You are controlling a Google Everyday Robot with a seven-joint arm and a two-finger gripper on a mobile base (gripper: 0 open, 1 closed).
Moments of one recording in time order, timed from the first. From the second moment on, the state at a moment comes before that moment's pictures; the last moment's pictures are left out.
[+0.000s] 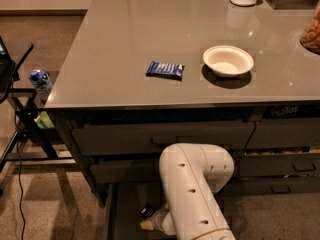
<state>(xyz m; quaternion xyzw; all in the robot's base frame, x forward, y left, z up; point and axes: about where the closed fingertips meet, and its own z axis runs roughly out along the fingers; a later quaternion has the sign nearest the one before) 0.492 0.025 0.093 -0.31 0.91 0.15 0.25</state>
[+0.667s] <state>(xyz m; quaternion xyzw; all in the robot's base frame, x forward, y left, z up) 0.492 0.025 0.093 -0.31 0.91 0.15 0.25</state>
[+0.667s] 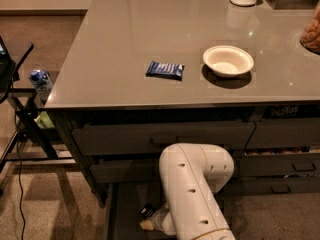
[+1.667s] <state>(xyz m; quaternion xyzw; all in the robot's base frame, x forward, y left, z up) 0.493 0.025 0.111 -0.31 0.91 0.15 0.25</state>
